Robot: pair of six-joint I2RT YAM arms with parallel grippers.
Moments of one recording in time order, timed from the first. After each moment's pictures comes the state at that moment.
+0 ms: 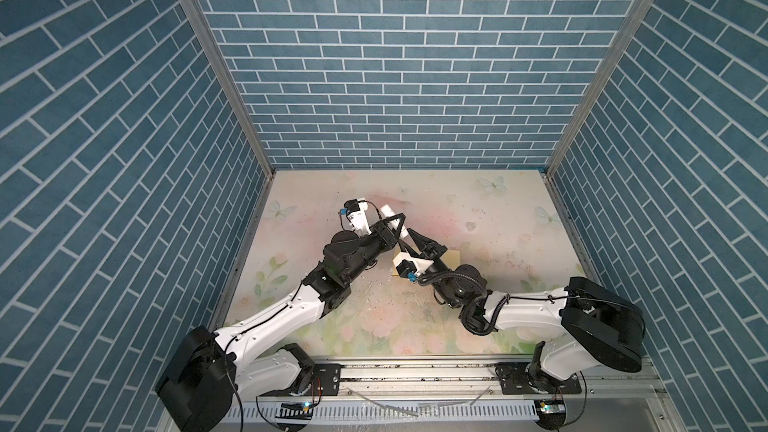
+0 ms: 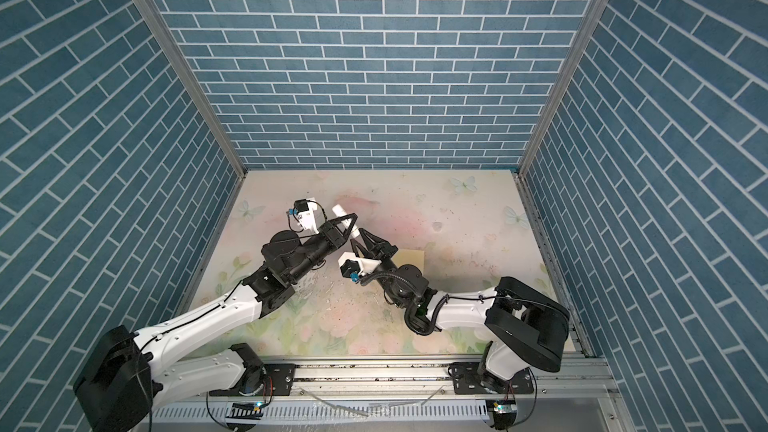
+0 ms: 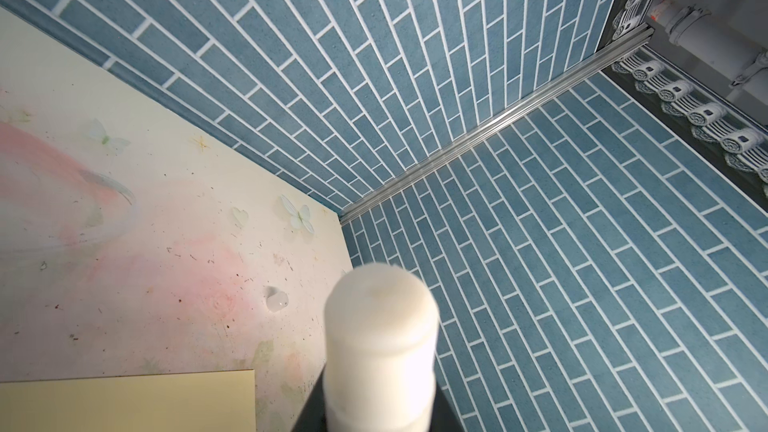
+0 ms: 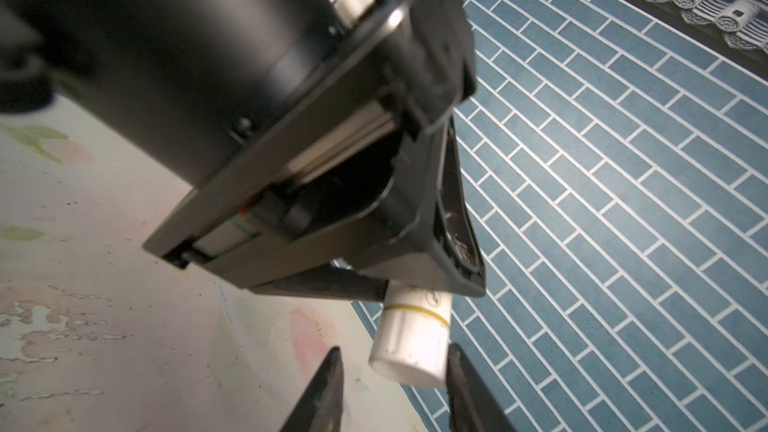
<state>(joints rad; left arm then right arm) -0.70 1.13 0.63 0.51 0.02 -1.03 1.12 1.53 0.59 1.15 0.36 -0.91</state>
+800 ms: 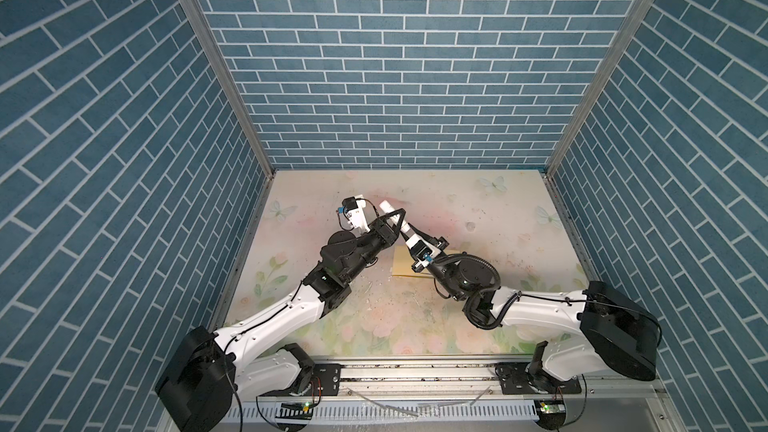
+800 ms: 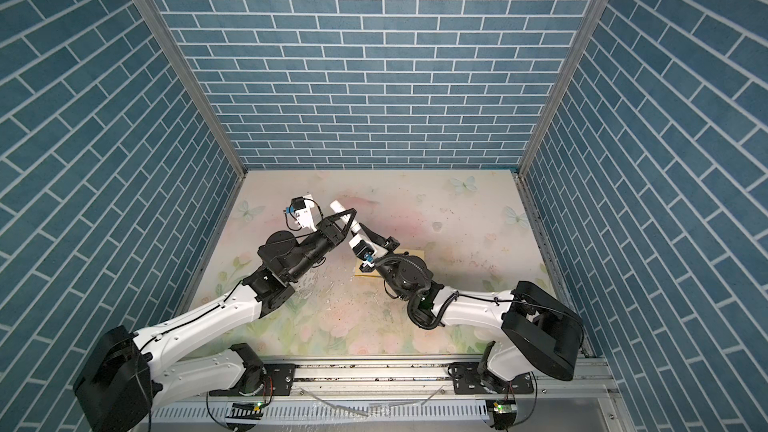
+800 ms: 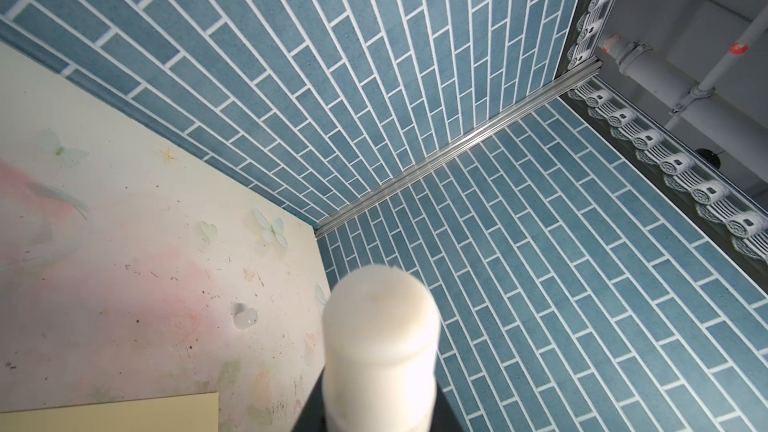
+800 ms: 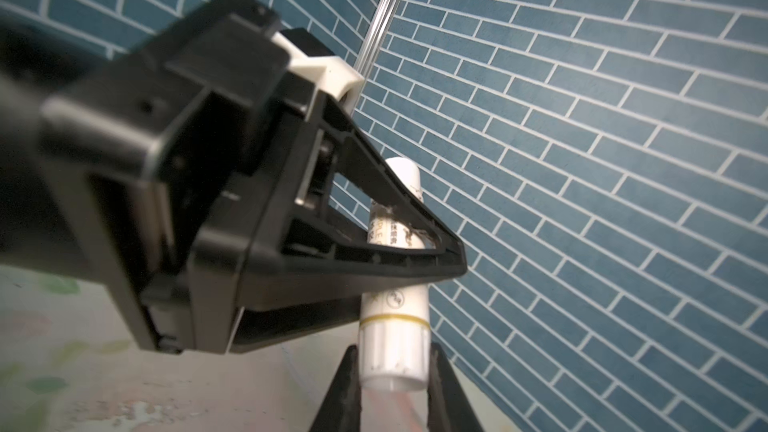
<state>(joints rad) -0.70 1.13 0.64 0.59 0.02 -1.07 1.05 1.42 0.62 1.01 0.21 -0.42</state>
